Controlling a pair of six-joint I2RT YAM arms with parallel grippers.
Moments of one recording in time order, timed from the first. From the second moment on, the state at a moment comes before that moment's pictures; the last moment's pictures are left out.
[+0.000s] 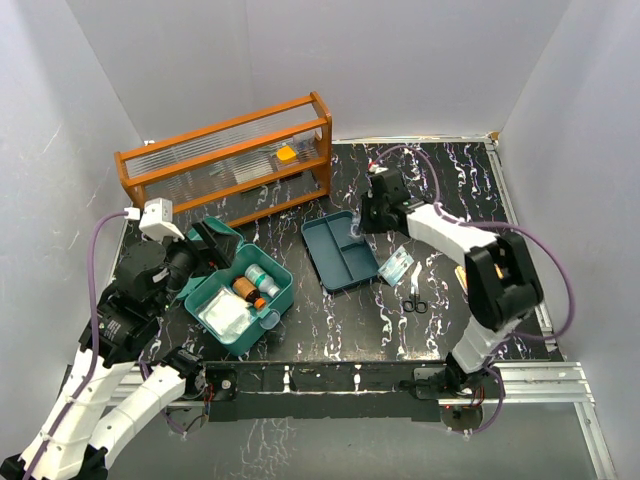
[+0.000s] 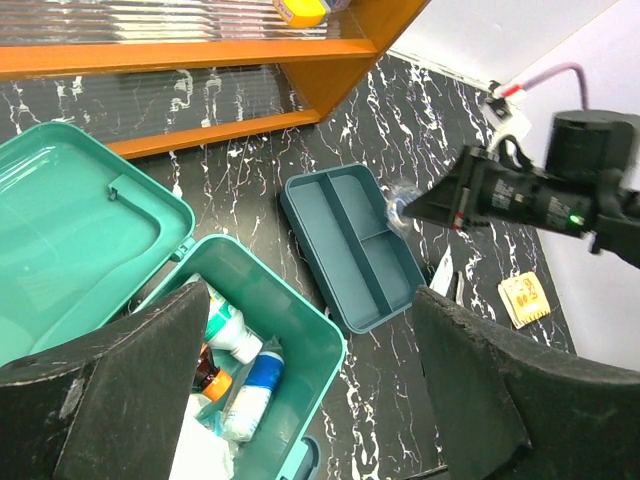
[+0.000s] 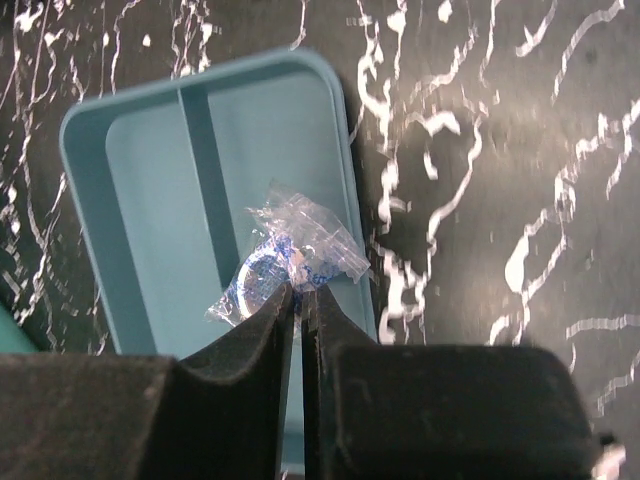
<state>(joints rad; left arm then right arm) -0.51 0.58 0.94 -0.64 -0.20 -0.58 0.42 1.66 1.13 -0.32 -0.06 0.37</state>
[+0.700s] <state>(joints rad) -0.51 0.58 0.94 -0.65 -0.20 -0.59 0.46 1.96 1.39 -0.38 -0.04 0.23</state>
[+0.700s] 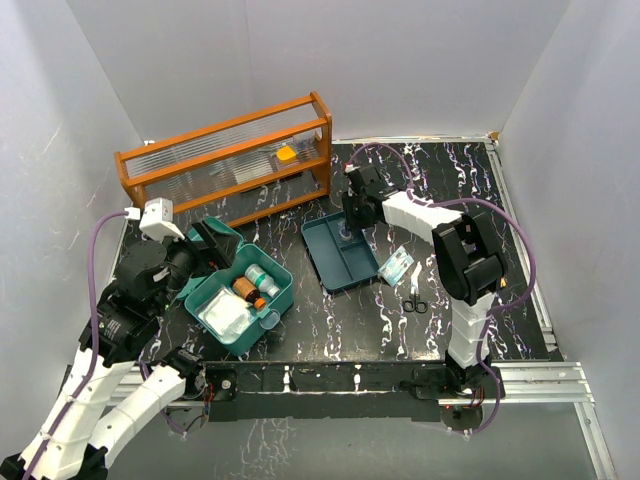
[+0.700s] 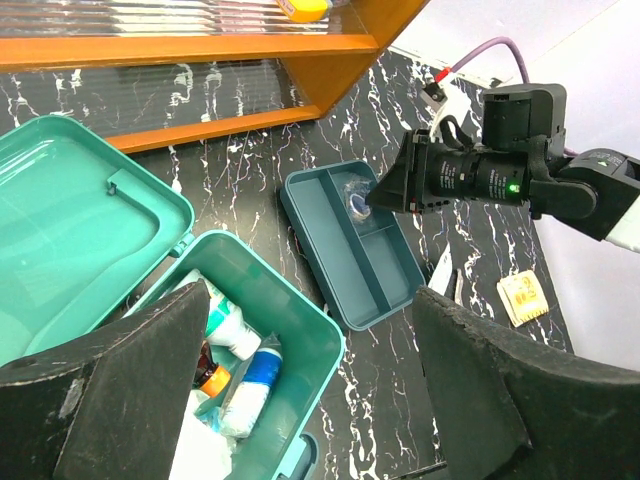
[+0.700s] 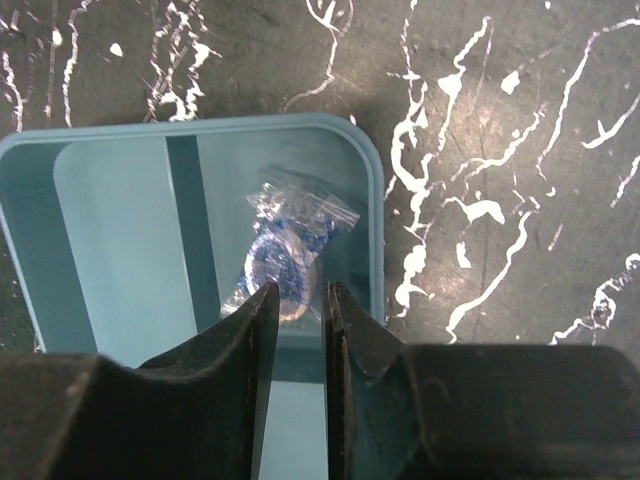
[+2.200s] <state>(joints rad) -0.51 0.51 0.94 -0.66 -0.20 -0.59 0.46 1.64 1.10 -0.62 0.41 0.55</state>
